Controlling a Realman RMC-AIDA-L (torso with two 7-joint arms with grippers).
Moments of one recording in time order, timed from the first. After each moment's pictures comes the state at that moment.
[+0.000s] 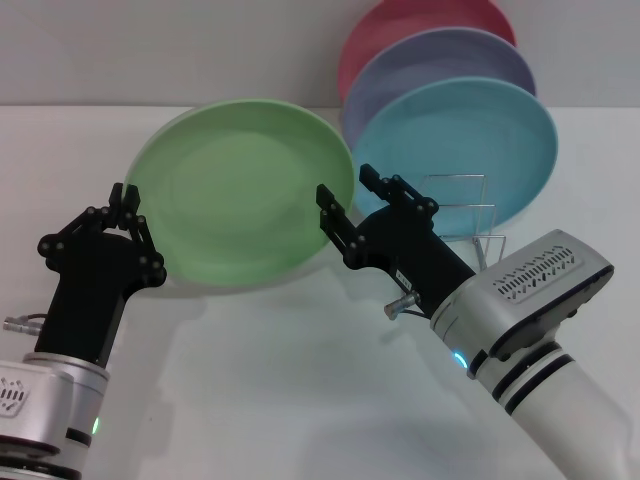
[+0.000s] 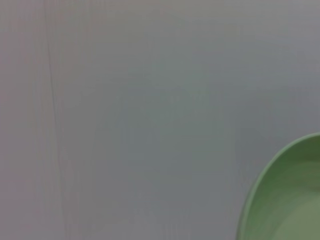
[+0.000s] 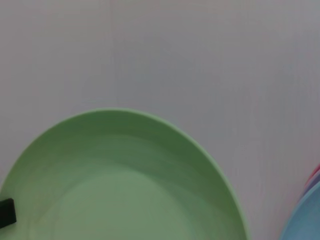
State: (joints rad) left arm -0.16 -2.08 2.64 0.69 -1.09 1.27 0.46; right arm 0.54 2.09 0.22 0.63 -1.81 -1.04 -0.19
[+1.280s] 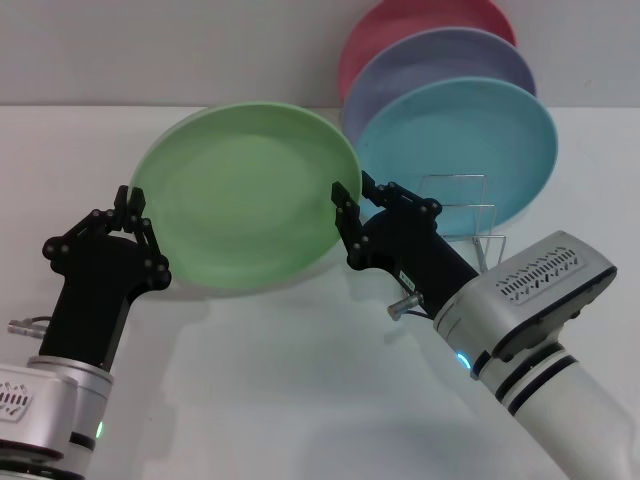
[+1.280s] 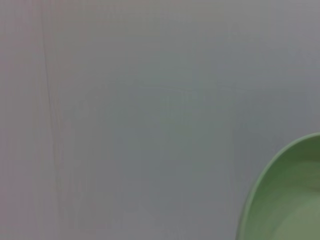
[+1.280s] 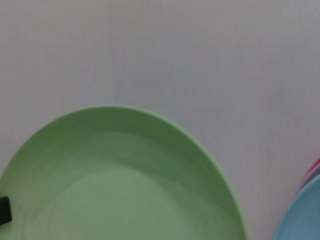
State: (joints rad) left arm -0.16 -2.08 2.65 0.70 -1.09 1.27 0.46; right arm 0.54 2.09 0.22 0.62 -1.81 -1.04 -0.19
